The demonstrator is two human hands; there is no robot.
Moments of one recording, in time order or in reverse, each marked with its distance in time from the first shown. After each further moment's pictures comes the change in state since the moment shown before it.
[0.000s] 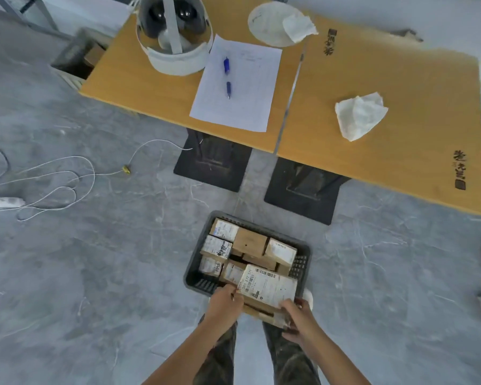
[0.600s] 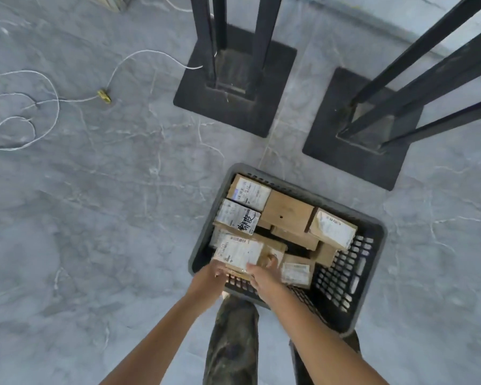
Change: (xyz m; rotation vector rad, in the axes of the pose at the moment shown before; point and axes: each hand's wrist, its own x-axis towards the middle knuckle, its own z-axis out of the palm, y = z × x) left_hand 0.260 -0.173 0.006 -0.007 -0.066 -0.163; right_hand 0.350 0.060 0.187 0.078 0.097 0.051
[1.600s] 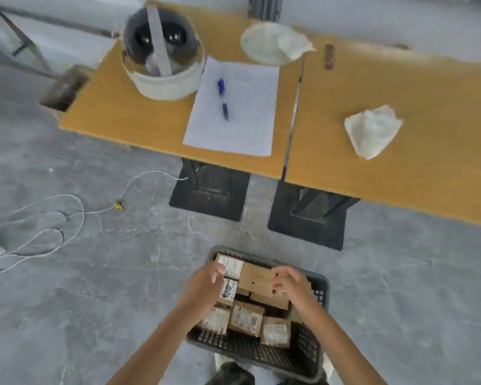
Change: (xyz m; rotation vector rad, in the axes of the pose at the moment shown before) left_hand -0.177 0.162 -0.090 0.031 0.230 0.385; right_hand -0.241 -0.170 -0.139 -0.292 -0.062 -0.504
